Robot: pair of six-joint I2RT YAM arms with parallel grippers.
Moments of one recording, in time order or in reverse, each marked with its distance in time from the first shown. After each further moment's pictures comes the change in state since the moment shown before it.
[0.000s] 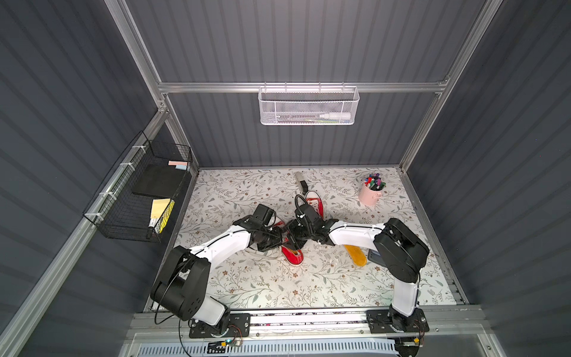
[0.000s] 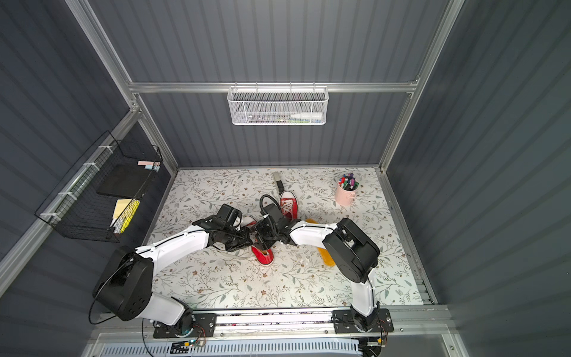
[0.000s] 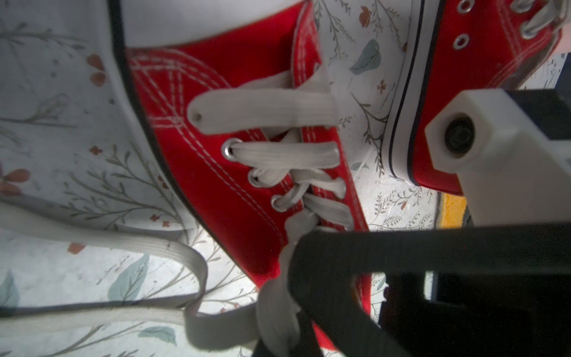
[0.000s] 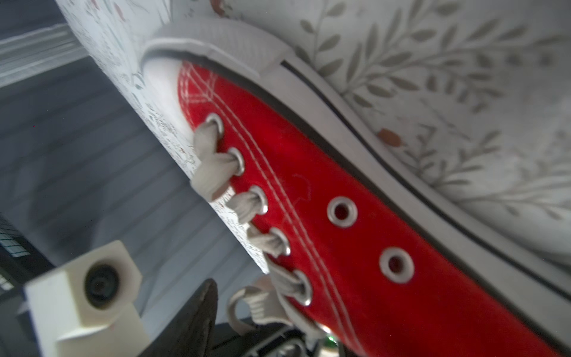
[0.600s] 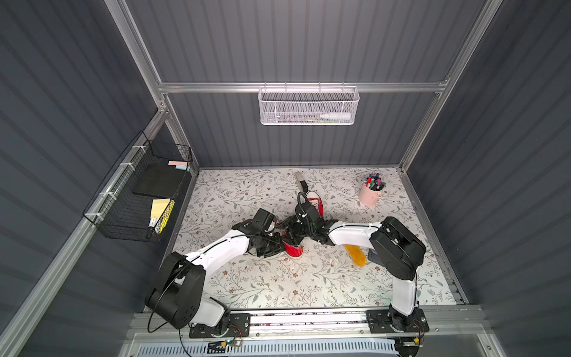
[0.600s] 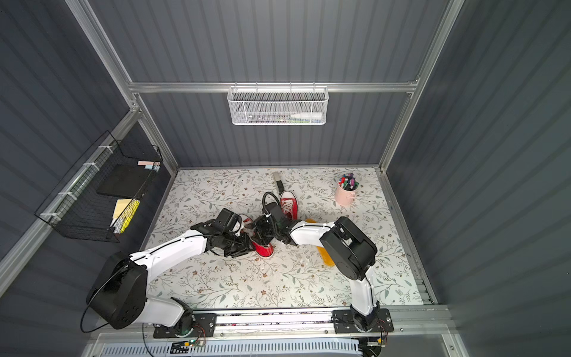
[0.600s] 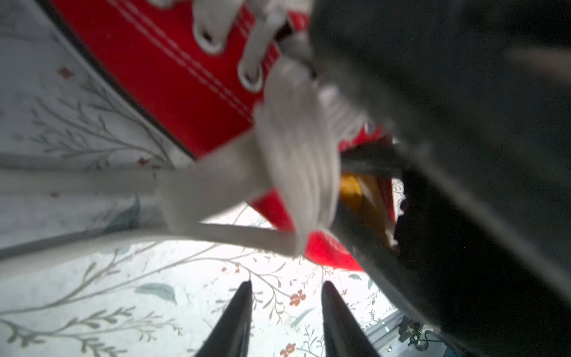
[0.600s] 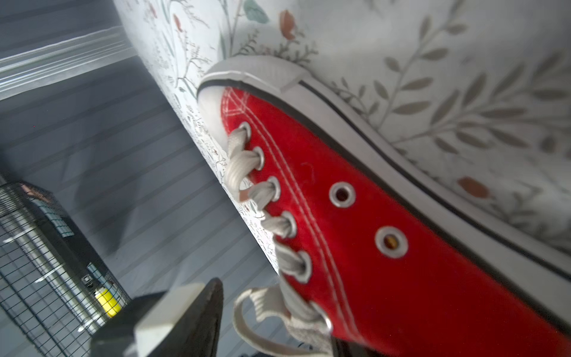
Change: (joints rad) left arm -0.025 -0.072 -0.023 -0.106 0.021 0.015; right arm -0.019 0.023 -0.024 0.146 0.000 -0.045
